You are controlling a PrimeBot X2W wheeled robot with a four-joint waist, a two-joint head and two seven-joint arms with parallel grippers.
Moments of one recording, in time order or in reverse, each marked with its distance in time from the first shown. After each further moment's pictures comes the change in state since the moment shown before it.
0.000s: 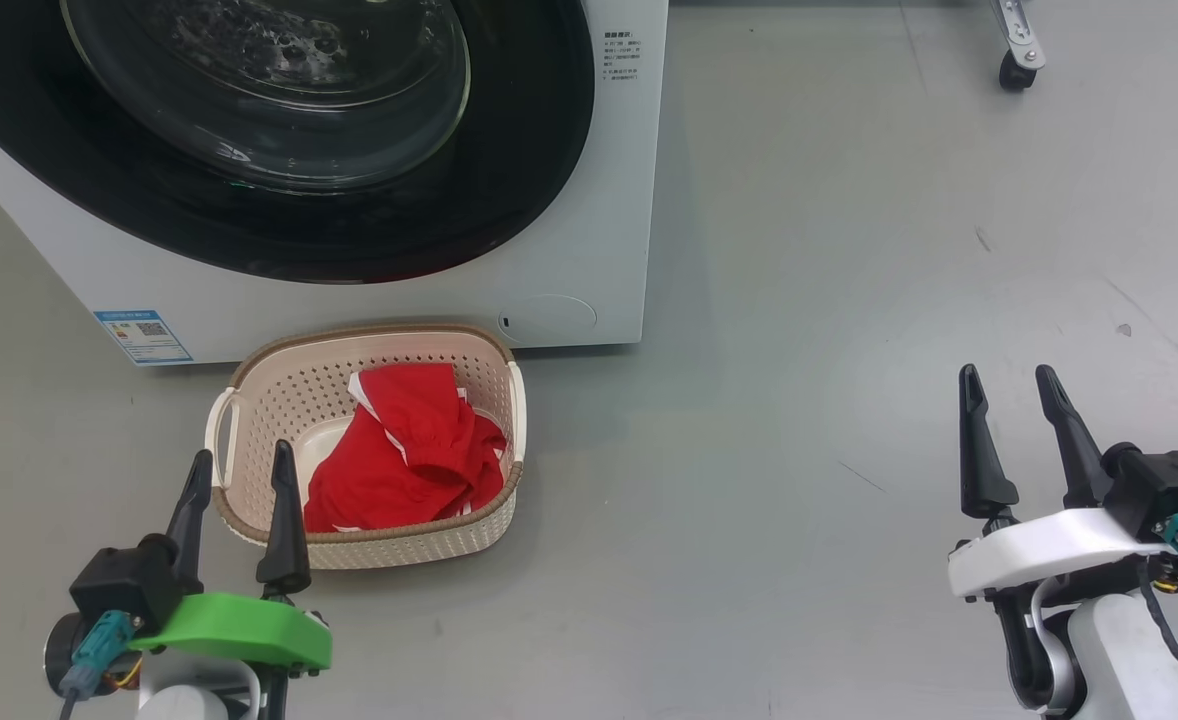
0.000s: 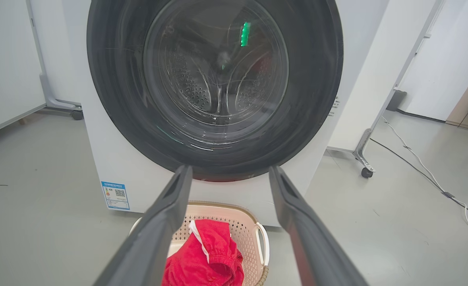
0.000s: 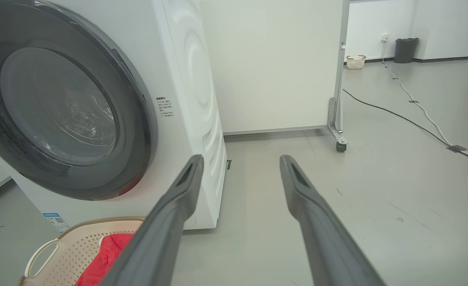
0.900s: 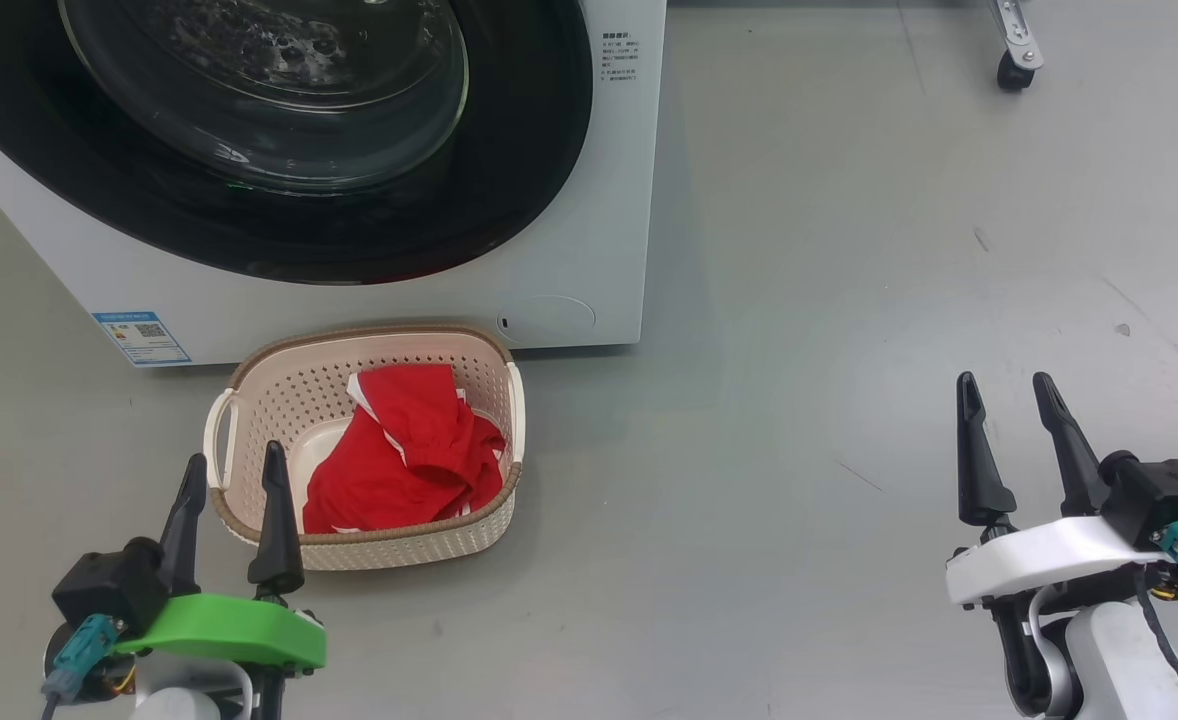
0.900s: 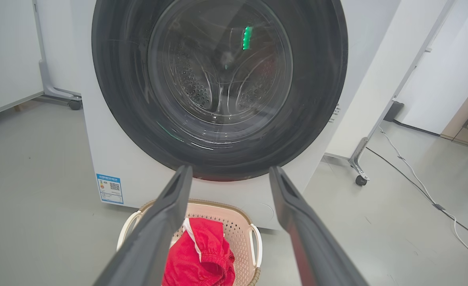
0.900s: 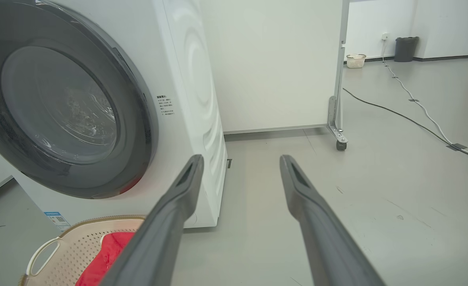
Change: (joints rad) left arm 0.001 0.000 0.007 0.003 -0.062 -0.010 0.000; right arm 0.015 0.022 -0.024 -0.003 -0.026 0.021 0.000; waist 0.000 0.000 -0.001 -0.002
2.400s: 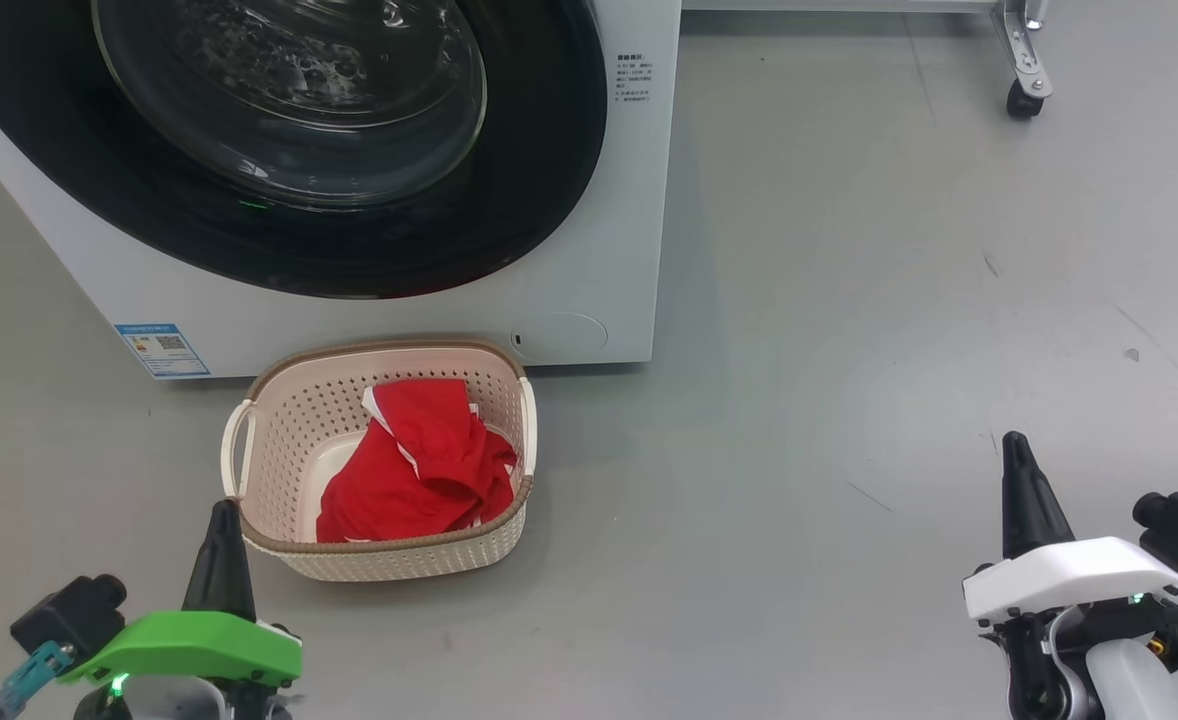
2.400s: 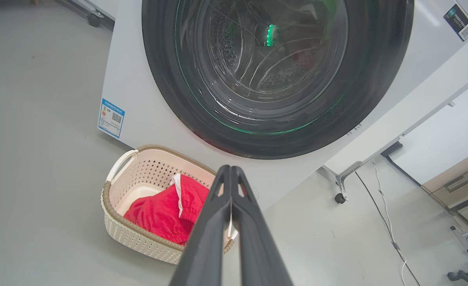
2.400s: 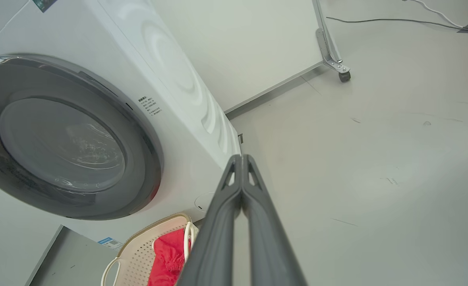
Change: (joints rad) left arm 0.020 -0.016 0.039 0.058 -0.322 -0.009 0.108; right arm 0.040 0.051 -0.061 0.049 0.322 0.014 0.087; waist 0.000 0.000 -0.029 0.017
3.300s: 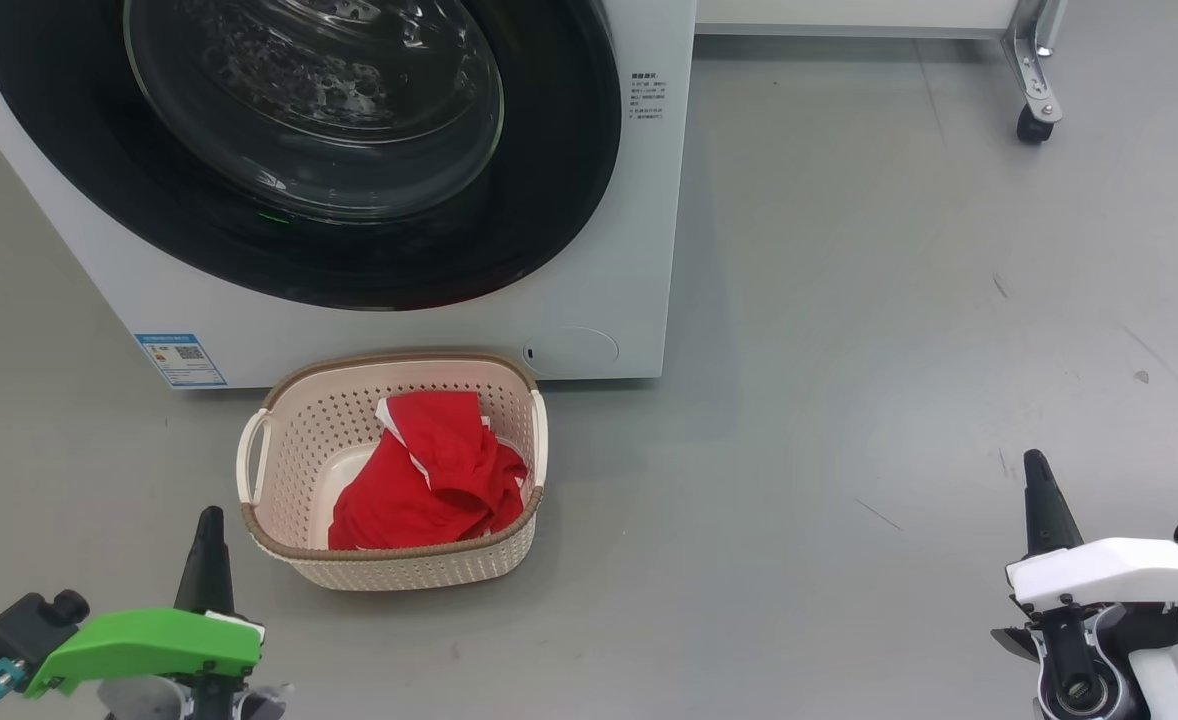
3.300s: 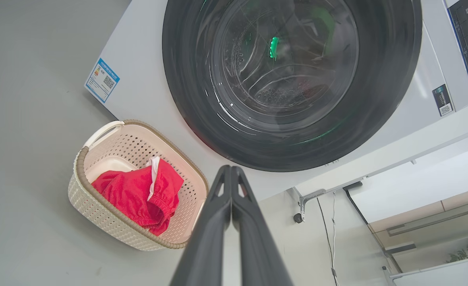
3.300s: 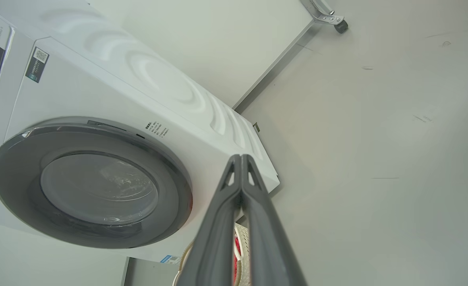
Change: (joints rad) left arm 0.000 0.002 0.042 -0.012 -0.293 -0.014 0.096; right arm -0.001 0.013 -0.072 0.015 0.320 0.009 0.097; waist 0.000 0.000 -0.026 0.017
